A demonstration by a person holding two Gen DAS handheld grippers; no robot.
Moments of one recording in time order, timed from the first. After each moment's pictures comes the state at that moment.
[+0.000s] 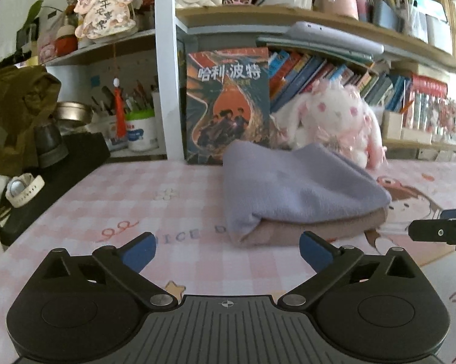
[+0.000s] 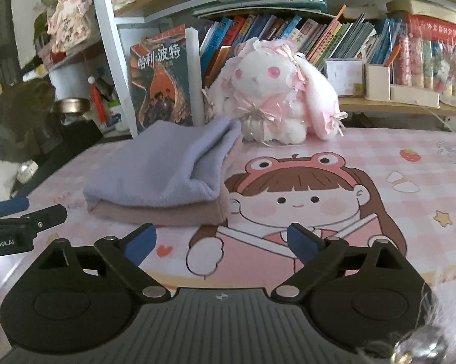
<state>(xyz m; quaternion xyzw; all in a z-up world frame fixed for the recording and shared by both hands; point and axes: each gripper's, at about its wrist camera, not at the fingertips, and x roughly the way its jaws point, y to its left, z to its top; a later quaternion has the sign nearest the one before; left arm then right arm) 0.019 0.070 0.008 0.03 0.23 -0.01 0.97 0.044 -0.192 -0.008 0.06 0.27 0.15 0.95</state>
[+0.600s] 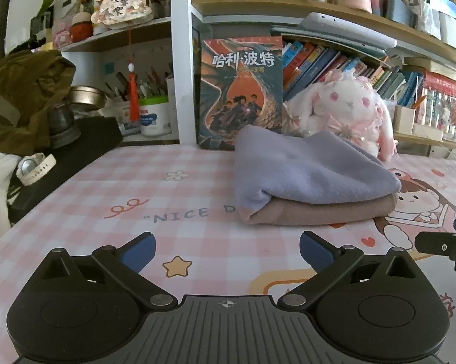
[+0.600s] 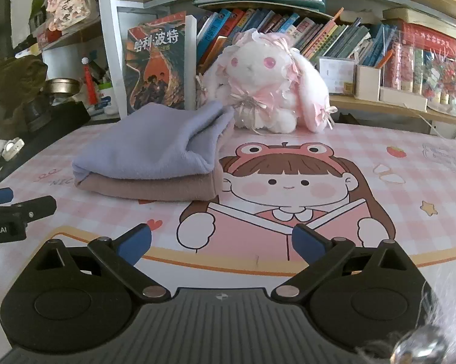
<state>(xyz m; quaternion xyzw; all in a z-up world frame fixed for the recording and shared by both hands) 0.010 0.072 -0.004 0.02 0.24 0.01 0.97 0.030 -0.179 -0.023 0.02 0.28 0.12 0.95</state>
